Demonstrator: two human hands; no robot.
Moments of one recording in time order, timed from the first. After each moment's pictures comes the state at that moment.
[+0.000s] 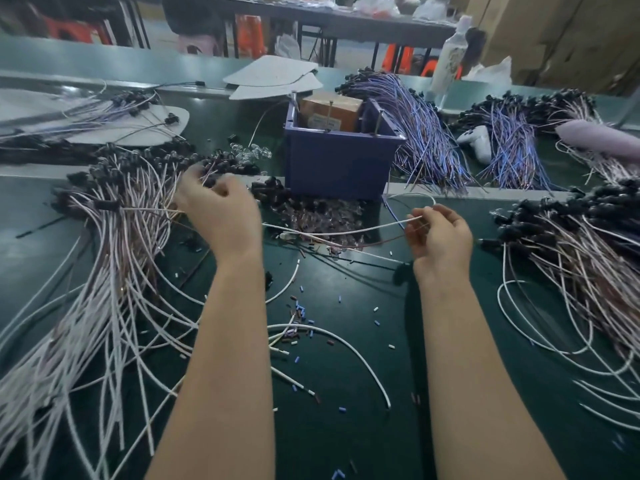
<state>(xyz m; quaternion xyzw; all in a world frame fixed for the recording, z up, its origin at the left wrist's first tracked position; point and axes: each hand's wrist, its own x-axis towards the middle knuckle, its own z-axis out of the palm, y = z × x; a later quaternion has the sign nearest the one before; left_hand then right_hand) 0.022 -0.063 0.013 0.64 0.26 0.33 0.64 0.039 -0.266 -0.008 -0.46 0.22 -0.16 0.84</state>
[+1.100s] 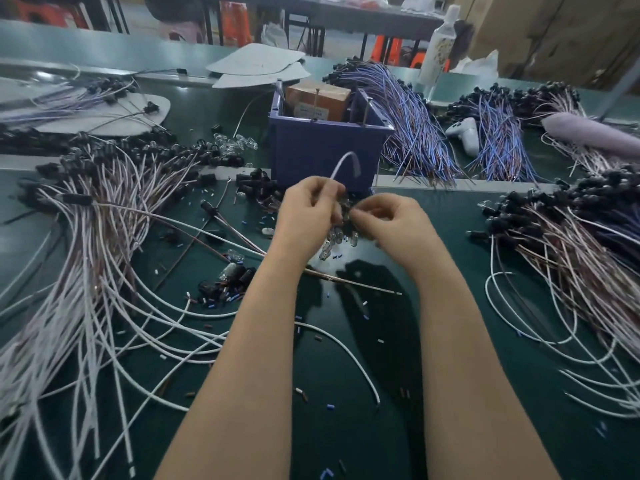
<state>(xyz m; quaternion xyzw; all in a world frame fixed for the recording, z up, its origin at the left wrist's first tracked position) 0.032 -0.123 -0.008 0.72 -0.03 0.08 0.69 0.022 -0.255 0.007 -0.86 -0.02 -0.02 0.50</state>
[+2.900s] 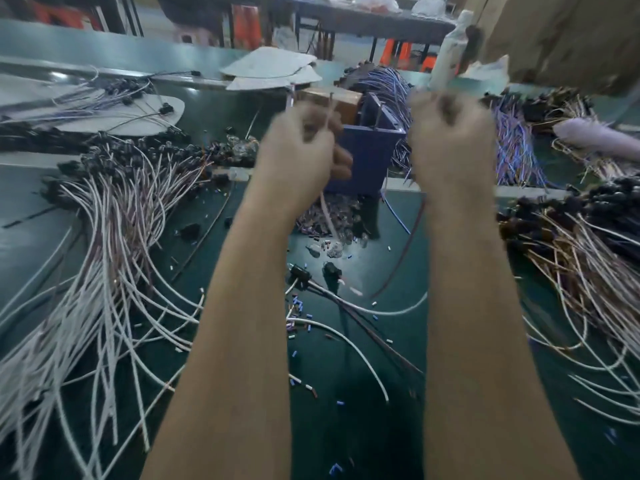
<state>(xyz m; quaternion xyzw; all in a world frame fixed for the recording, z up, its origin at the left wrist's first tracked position) 0.012 -0.100 0.071 0.73 -0.04 0.15 0.66 0.020 -0.225 0.079 -0.77 -0.02 -0.27 0.58</state>
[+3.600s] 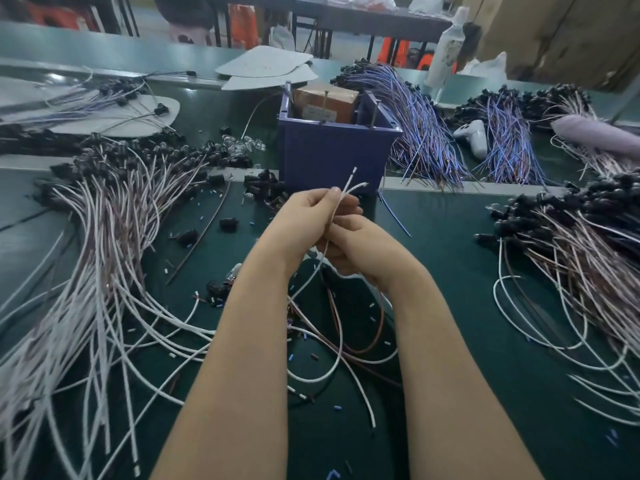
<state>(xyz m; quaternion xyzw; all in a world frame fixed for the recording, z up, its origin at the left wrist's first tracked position) 0.025 -0.106 0.000 0.72 -0.02 -0.06 0.69 0.020 -0.218 -0.006 -0.76 -0.09 0.20 0.60</state>
